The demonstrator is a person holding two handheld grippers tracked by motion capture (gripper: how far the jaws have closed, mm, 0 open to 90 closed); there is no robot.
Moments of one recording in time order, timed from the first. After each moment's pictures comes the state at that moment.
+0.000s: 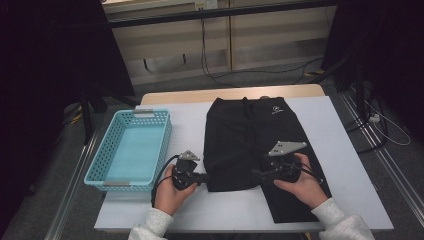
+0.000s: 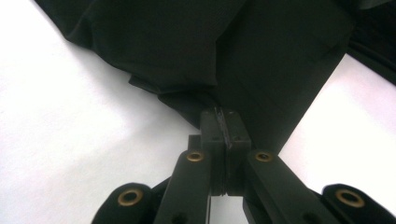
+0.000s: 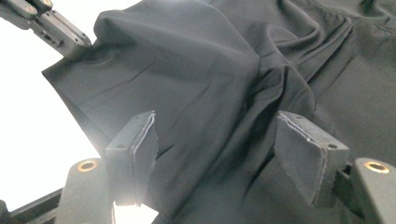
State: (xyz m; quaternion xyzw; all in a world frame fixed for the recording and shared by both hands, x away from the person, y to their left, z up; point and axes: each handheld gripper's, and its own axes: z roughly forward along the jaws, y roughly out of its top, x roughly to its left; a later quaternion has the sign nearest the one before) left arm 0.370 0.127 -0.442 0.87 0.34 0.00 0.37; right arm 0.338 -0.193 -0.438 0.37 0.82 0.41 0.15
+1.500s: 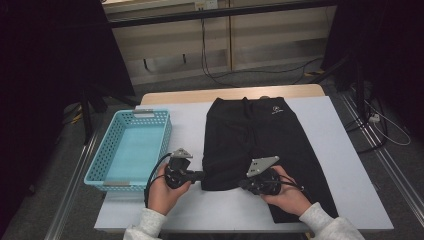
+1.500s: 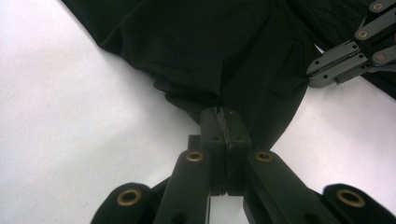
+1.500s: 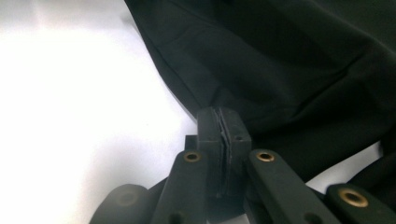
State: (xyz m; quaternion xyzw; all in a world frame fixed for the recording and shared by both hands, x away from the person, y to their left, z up) left arm 0.369 0.139 -0.430 0.86 0.35 0.00 0.37; right arm 0.324 -0.143 -0.461 0.25 0.88 0.38 0.09
